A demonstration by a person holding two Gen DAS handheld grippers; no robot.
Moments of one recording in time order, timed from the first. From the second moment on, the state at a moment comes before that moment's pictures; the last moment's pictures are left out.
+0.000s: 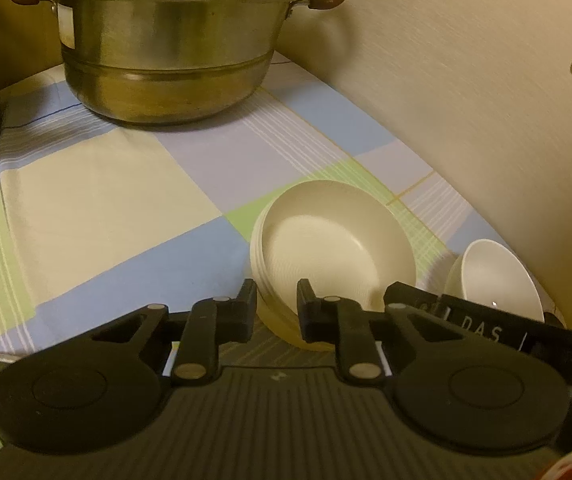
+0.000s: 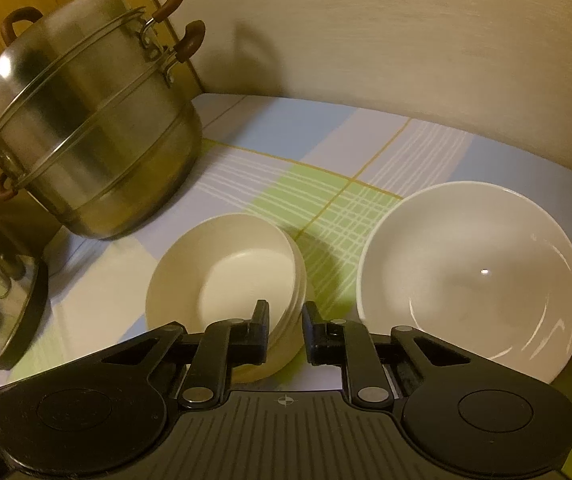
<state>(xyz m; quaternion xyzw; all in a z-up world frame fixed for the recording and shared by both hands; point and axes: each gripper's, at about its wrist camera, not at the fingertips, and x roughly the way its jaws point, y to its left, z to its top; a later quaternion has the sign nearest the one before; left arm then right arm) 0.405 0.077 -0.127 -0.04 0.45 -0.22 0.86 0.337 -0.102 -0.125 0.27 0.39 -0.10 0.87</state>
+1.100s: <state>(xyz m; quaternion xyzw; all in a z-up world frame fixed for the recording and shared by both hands) 0.257 0.067 -0.076 -0.05 0.43 -0.20 0.88 0.207 -0.140 -0.079 0.29 0.41 0.00 0.86</state>
